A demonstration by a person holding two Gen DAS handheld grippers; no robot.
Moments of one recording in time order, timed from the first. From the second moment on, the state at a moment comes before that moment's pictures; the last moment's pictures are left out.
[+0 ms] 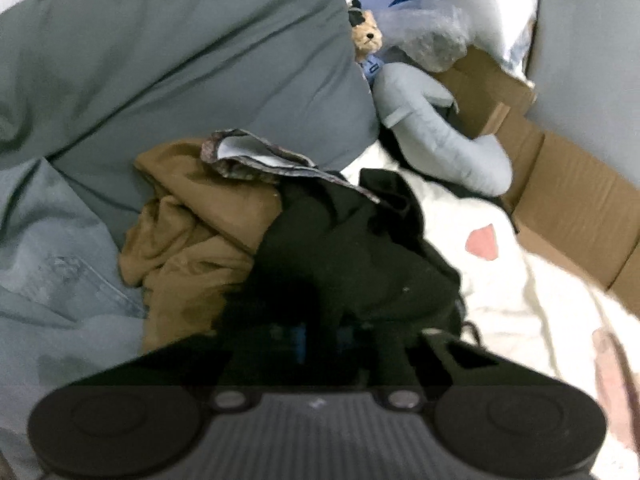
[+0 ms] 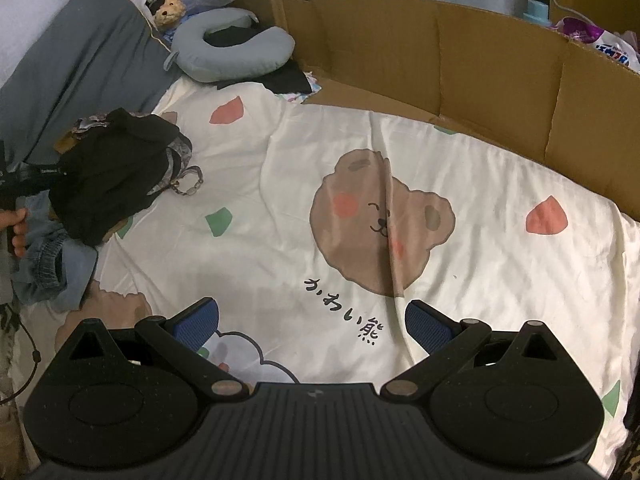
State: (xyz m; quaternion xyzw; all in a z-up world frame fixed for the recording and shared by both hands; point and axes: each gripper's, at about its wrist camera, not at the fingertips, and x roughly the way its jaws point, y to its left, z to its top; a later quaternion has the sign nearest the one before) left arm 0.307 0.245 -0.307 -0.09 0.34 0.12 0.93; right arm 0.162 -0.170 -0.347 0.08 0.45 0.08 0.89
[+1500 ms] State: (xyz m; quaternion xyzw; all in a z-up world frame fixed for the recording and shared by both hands) left arm 0.211 0.040 -0.350 -0.10 0.45 -0.22 0.86; right arm 0.158 -0.190 -0.353 0.14 0.46 0.06 0.88
